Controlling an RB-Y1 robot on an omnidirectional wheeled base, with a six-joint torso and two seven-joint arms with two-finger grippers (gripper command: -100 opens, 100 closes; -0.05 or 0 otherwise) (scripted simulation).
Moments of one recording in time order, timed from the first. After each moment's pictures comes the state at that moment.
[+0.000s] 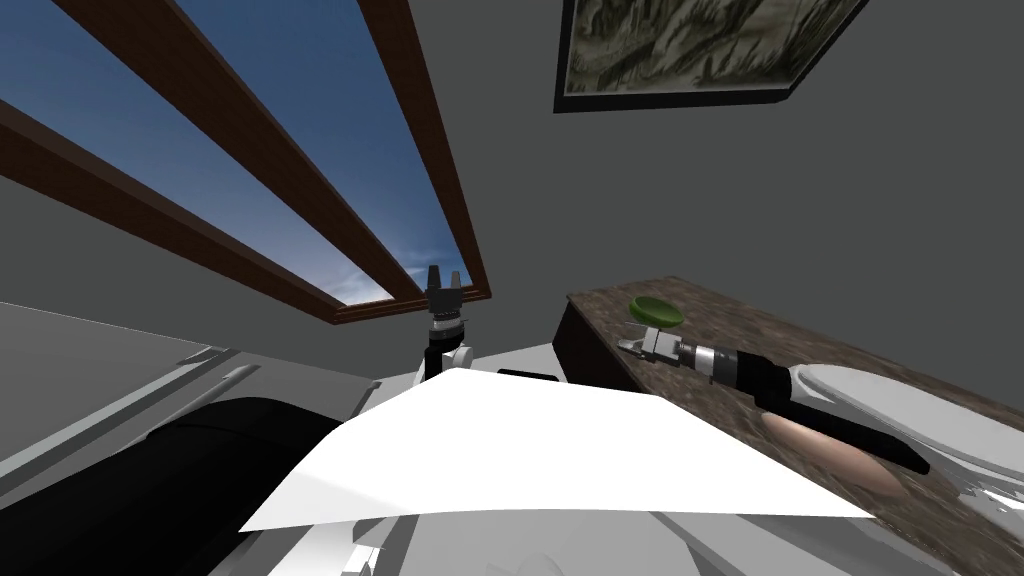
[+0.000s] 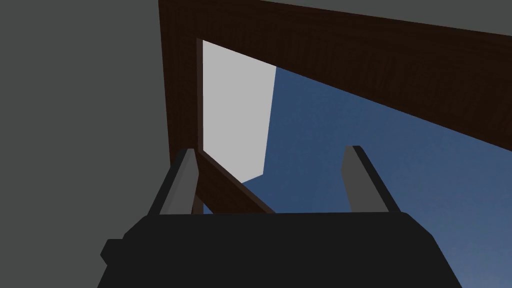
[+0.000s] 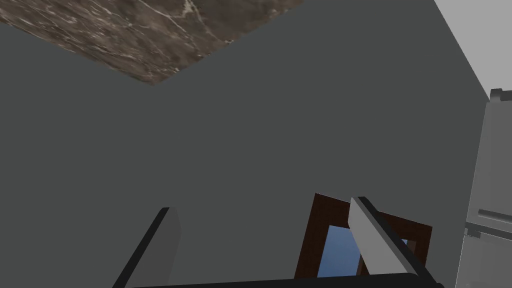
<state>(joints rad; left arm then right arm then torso) 0.47 0.03 -0.06 -2.26 0.03 -0.63 -0.03 0.53 -1.07 -0.21 -1.75 0.98 -0.84 0.22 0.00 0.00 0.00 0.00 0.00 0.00</state>
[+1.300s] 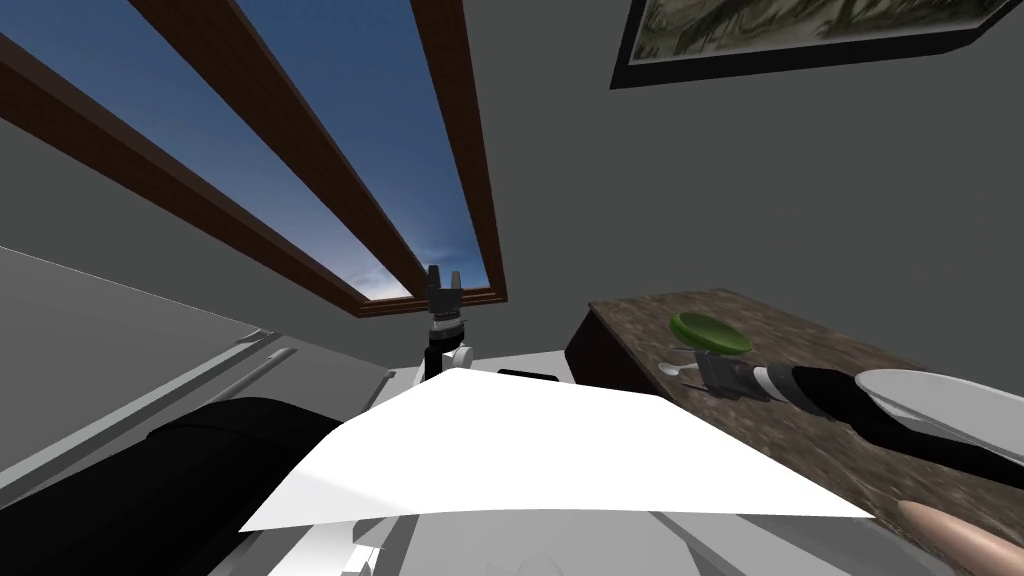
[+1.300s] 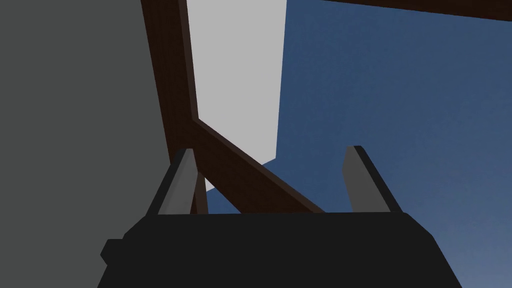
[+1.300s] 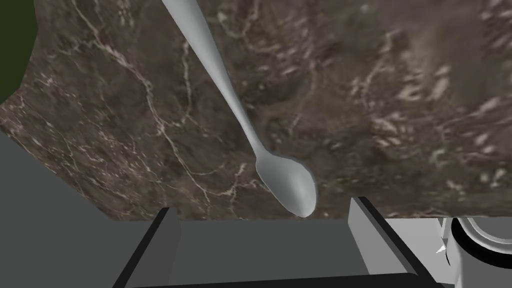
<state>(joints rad) 0.47 0.03 -0.06 -2.26 0.03 -0.63 -0.03 0.57 -1.32 -0.16 -1.49 1.33 -0.85 0.30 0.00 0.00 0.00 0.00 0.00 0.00</state>
